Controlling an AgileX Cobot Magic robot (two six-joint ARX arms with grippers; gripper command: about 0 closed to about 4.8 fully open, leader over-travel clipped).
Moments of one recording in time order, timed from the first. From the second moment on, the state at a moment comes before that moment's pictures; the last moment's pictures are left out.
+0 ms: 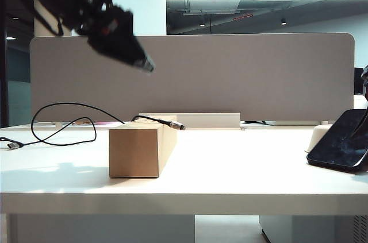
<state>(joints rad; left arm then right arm) -0.53 1.35 0.92 -0.19 0.29 0.63 -0.12 1.35 0.41 0.23 -0.38 0.53</state>
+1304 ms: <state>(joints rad) -0.55 1.37 0.92 -0.24 0.25 0.69 -0.12 1.68 0.43 0.78 -0.70 0.71</state>
